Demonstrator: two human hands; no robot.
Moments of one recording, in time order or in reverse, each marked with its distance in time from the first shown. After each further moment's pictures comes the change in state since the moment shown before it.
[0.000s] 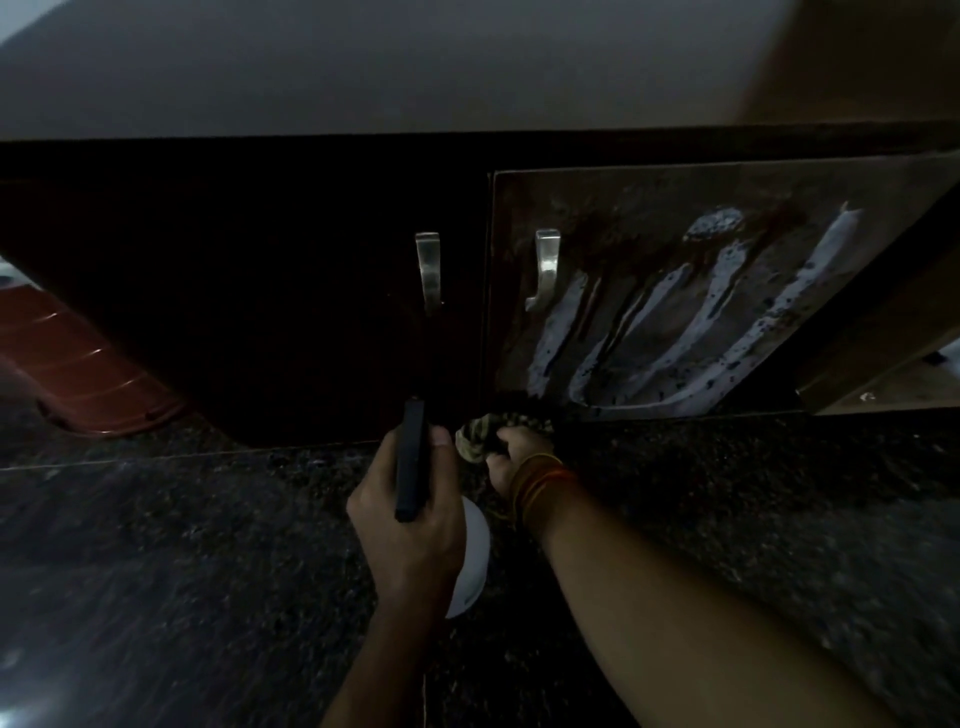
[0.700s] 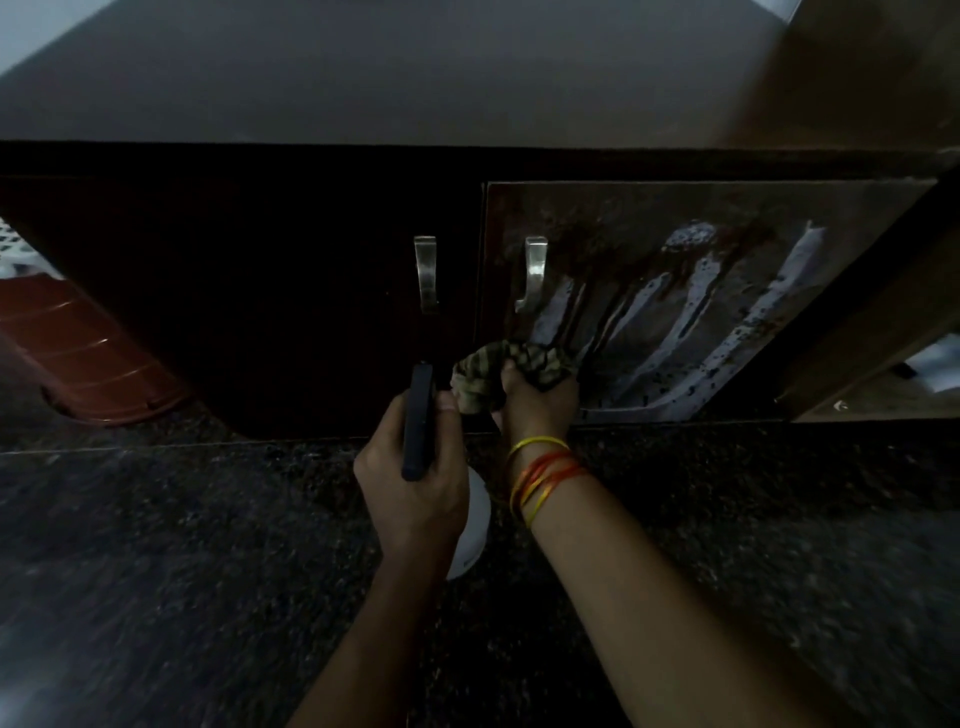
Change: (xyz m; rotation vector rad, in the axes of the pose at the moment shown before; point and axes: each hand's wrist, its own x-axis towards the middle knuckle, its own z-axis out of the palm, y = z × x) left_hand 0.008 0.012 0.010 -0.007 0.040 0.030; right_hand -0.039 -0.034 0.016 0.570 0.245 -0.431
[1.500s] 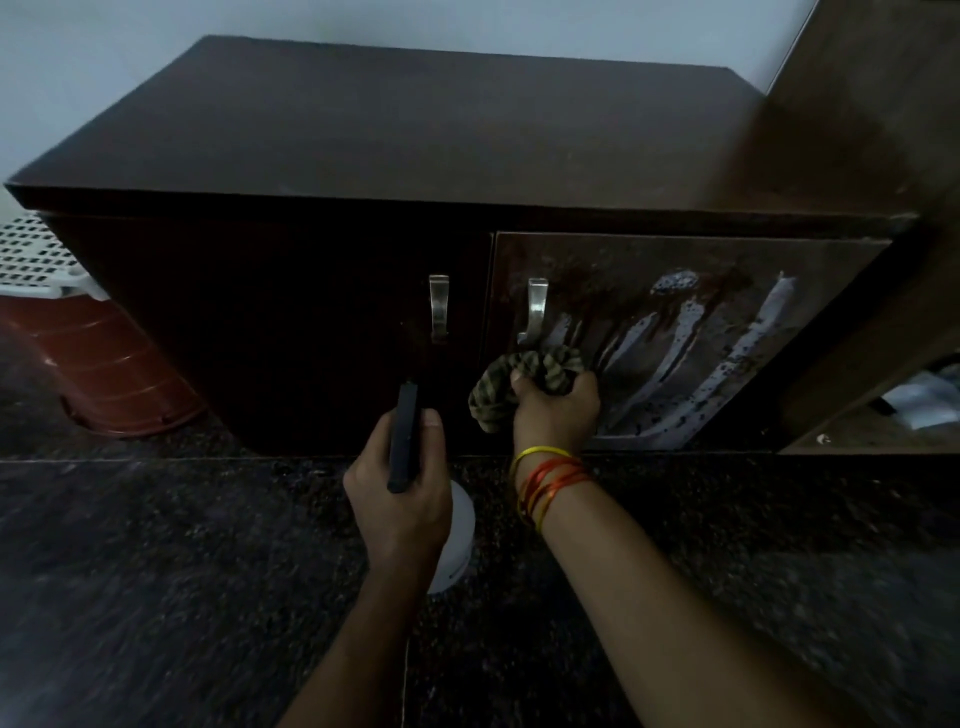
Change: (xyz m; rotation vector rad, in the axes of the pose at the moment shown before) left_hand 0.008 0.007 -0.012 -0.062 0.053 -0.001; right_hand -0.022 -0.045 -0.008 -0.343 0.073 -0.335
